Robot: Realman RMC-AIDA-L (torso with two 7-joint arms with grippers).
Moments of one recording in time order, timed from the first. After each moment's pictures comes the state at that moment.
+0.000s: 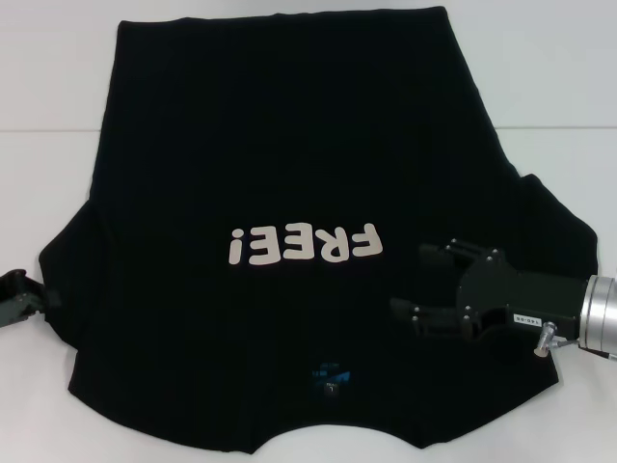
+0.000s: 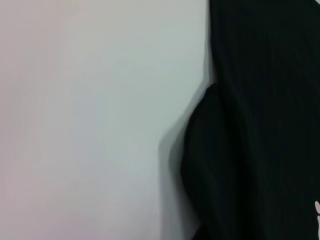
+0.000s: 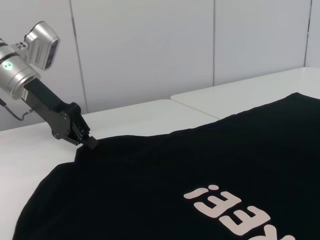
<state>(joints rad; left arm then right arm) -0.53 -1.87 0.46 0.48 2.38 1.23 -2.42 0.57 2.10 -0.74 -0.45 -1.91 -1.31 1.05</state>
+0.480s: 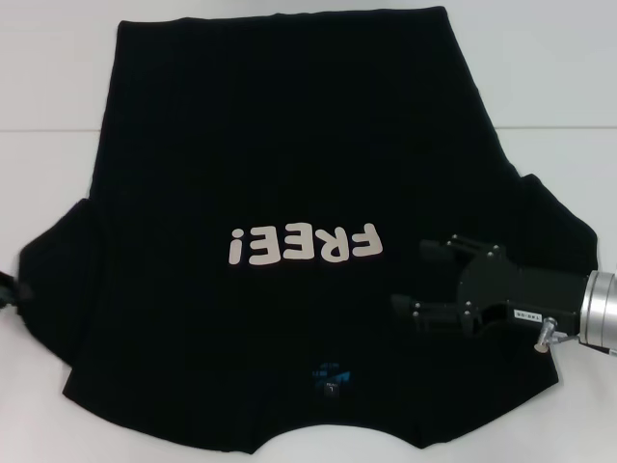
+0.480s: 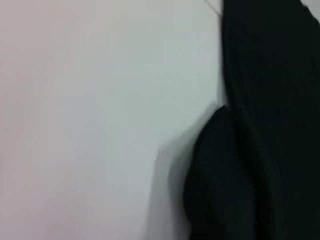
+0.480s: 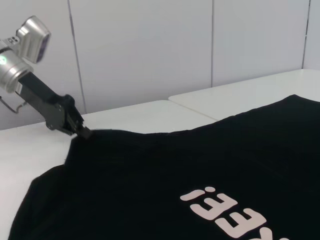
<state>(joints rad) -0.51 -1.85 0.44 0.52 2.38 1.23 -2.42 0.57 2.10 -0.74 -0.46 -1.91 -1.31 1.05</state>
